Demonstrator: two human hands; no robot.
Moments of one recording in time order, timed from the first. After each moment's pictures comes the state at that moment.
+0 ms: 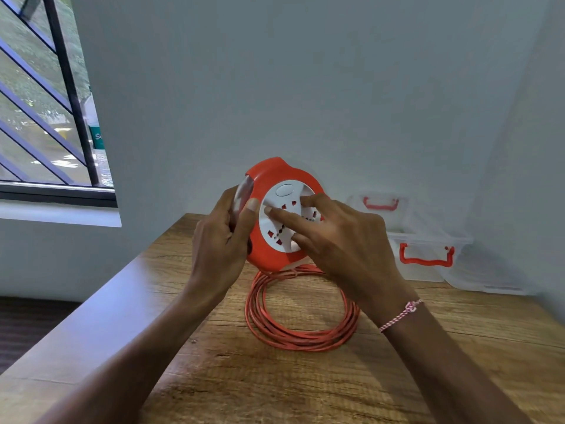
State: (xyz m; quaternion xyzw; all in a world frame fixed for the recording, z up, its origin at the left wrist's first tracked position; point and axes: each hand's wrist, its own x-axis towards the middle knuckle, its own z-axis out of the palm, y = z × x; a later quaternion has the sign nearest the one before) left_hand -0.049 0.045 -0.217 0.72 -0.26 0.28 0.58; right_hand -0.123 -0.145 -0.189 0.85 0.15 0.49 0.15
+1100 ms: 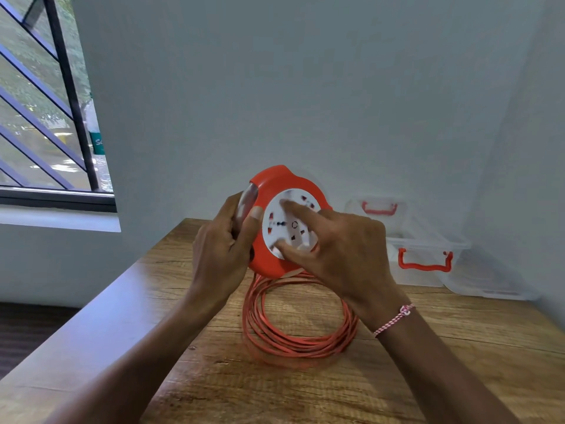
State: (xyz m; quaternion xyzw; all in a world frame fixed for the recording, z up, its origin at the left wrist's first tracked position) left_hand -0.050 0.044 -0.217 0.72 -0.27 0.29 0.56; right_hand -0.123 -0.135 -0.186 0.84 0.11 0.52 0.03
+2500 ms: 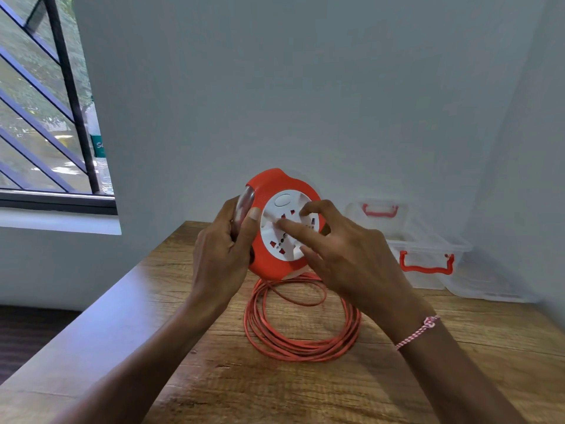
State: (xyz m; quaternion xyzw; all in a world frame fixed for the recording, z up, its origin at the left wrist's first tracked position) left_hand -0.051 0.044 -0.217 0.73 -0.25 0.28 0.57; right_hand -0.131 -0.150 -0.187 0.87 0.17 0.44 0.10
